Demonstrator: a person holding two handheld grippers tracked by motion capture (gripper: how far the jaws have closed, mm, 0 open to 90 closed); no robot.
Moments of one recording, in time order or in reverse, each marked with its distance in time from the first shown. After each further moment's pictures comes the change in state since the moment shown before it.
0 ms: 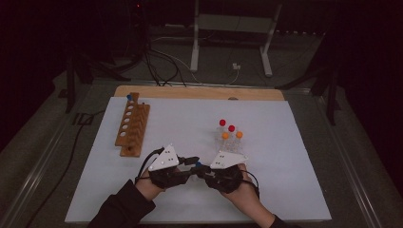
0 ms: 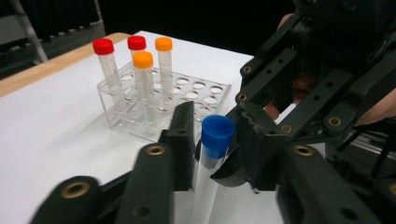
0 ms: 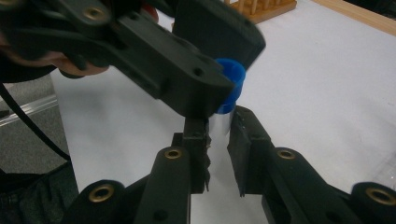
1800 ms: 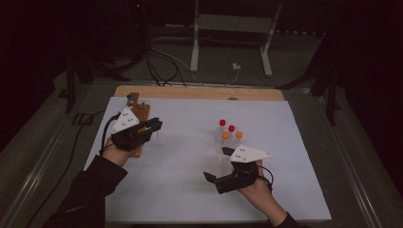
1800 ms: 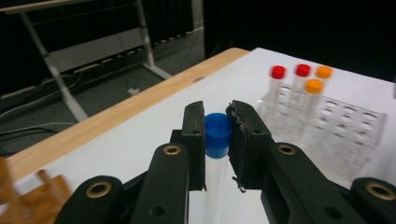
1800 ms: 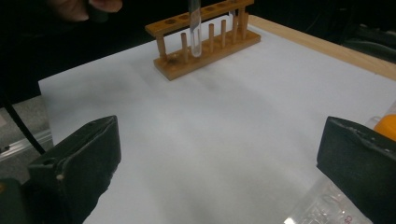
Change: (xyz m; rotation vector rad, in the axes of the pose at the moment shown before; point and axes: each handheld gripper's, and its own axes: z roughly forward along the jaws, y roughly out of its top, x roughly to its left) left arm 0.101 0.022 -0.072 -0.032 0.375 -0.040; right arm -0.022 -0.001 -0.034 -0.137 -0.049 0.051
